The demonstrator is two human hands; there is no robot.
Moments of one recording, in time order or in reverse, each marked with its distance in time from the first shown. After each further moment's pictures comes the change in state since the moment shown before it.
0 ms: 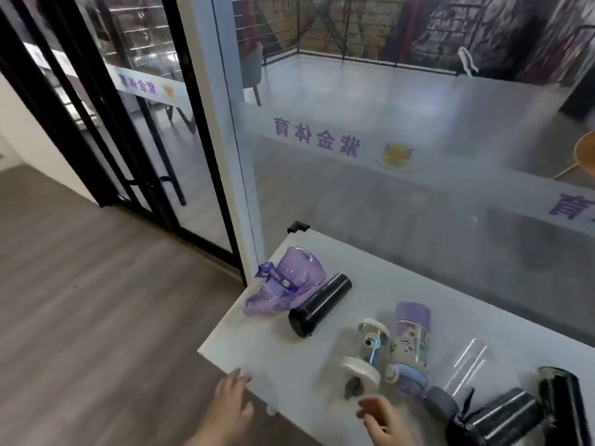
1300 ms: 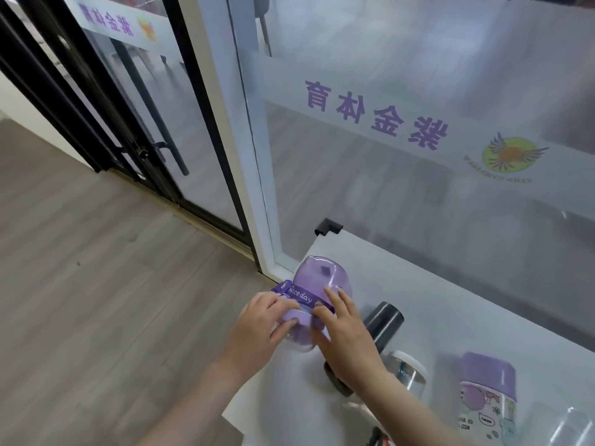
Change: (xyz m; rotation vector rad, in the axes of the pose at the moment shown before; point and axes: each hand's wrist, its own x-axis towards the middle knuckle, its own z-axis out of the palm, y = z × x) left_hand 0.190 0.028 -0.150 -0.185 0.279 0.463; right_hand 0.182 -0.195 0.121 -0.731 -0.011 -0.765
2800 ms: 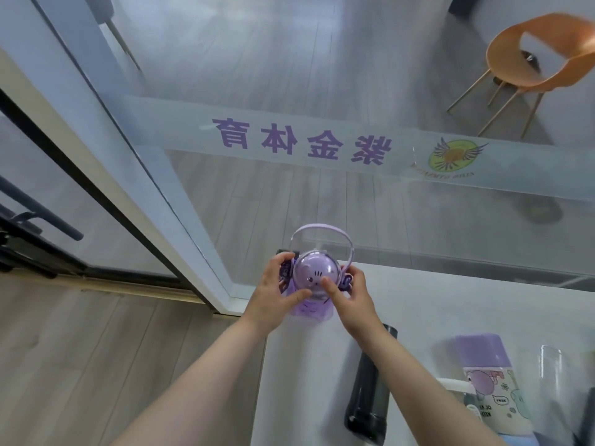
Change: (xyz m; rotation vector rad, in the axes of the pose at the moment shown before) left_hand 0.202 -0.025 0.027 -0.665 -0.348 -0.075; right_hand 0.115 0.036 -0.033 0.952 0.424 0.759
